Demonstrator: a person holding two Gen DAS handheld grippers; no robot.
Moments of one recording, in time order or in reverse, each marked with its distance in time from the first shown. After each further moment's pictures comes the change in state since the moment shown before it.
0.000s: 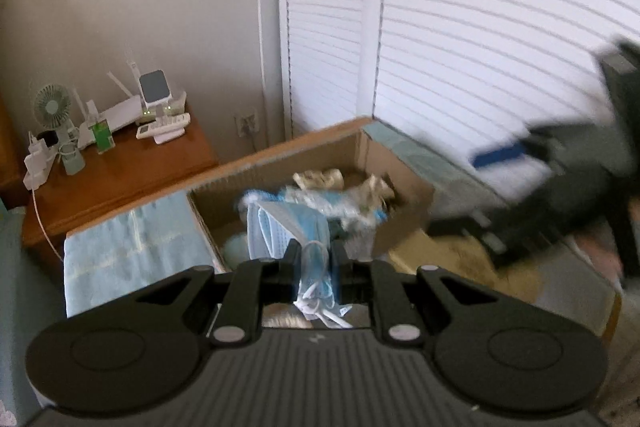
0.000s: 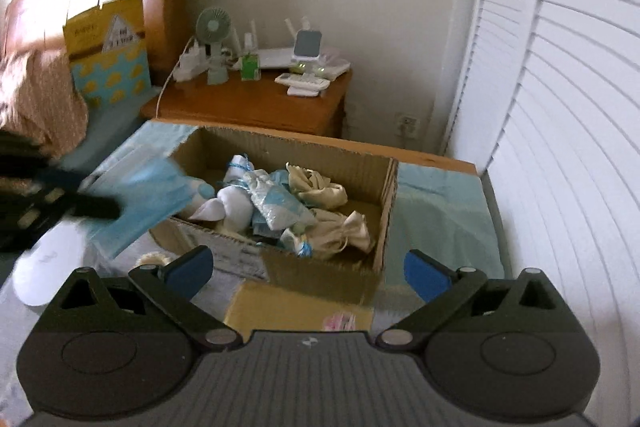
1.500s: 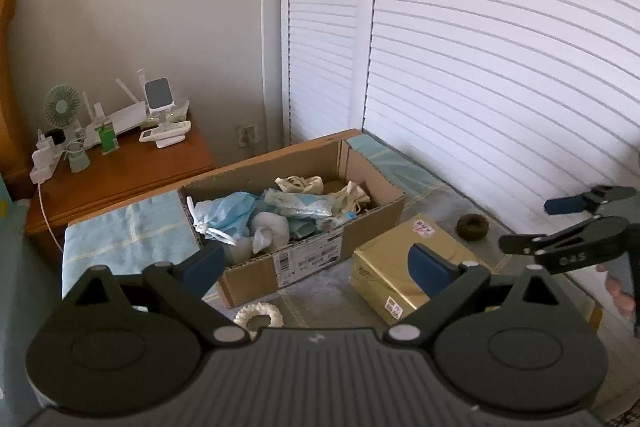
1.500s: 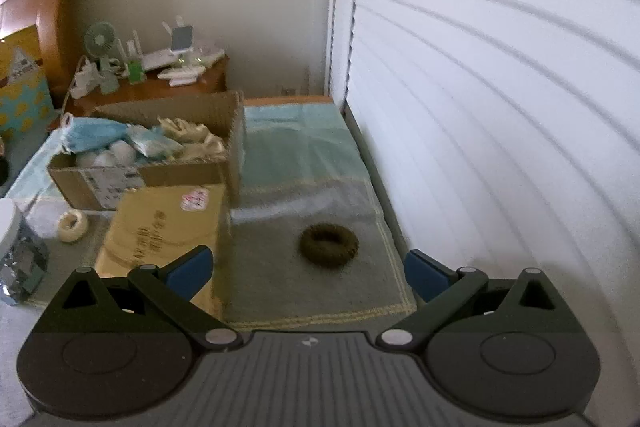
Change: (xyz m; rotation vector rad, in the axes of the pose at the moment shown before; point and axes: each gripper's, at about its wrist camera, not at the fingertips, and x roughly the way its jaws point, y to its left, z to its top) left arm -0.033 -0.032 -0.019 -0.026 -0.047 0.011; right arm -0.052 -0.049 -0.086 0.222 0.023 -0.280
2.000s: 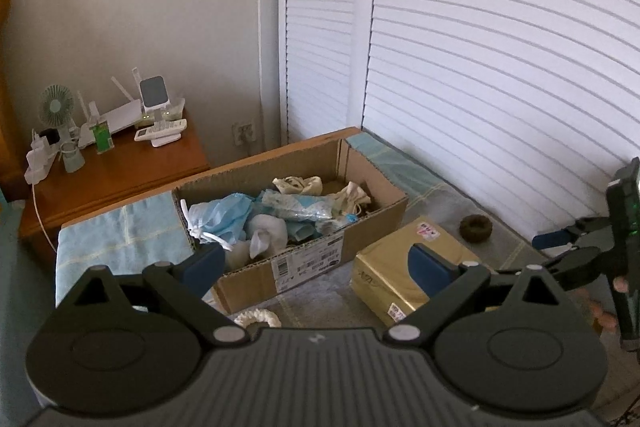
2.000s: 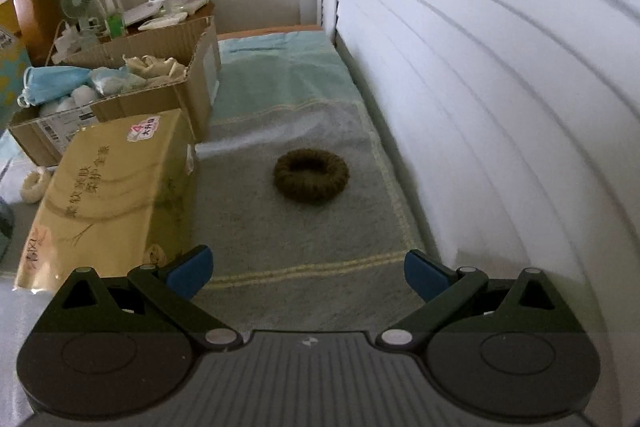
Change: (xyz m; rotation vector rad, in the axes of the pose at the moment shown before) left arm 0.015 0.002 0.003 0.004 0.014 -0.004; right arm 0.047 -0.016 -0.026 0.038 0.154 0.021
